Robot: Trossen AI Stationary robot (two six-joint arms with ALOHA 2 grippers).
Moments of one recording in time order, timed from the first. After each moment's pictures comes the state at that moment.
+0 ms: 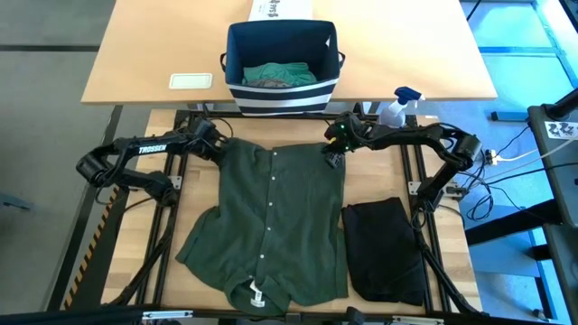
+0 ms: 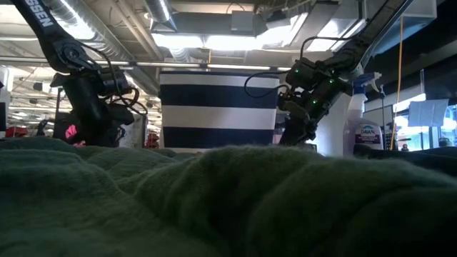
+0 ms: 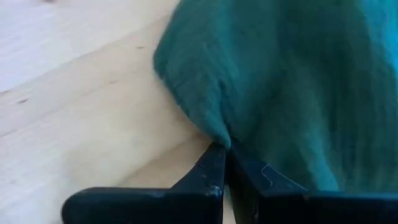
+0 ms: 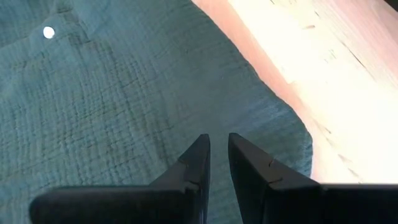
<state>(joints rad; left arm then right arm) 0.92 1.27 0.41 -0.26 0.14 -0.20 -0.60 1.66 0.83 -0.05 -0.28 -0.03</state>
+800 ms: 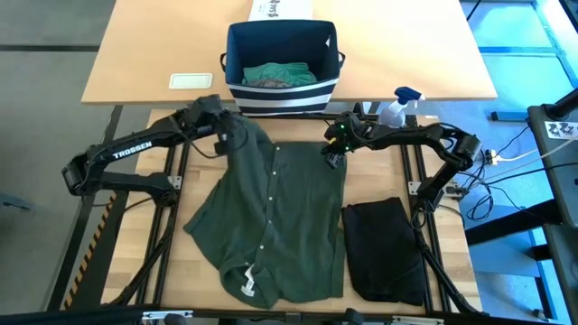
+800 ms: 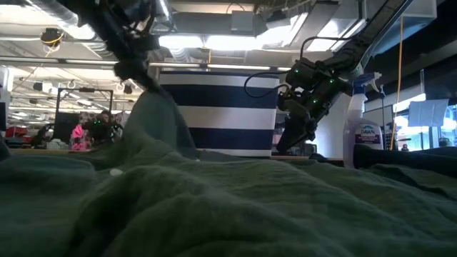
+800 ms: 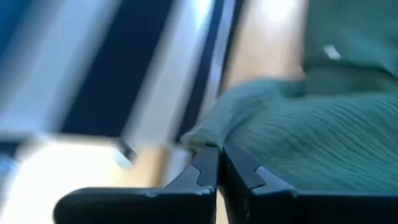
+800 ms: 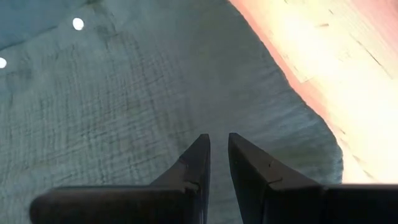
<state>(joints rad) 0.64 1.09 0.84 -0.47 -0.25 0.60 -0.60 1.66 0.83 -0.05 -0.32 -0.03</state>
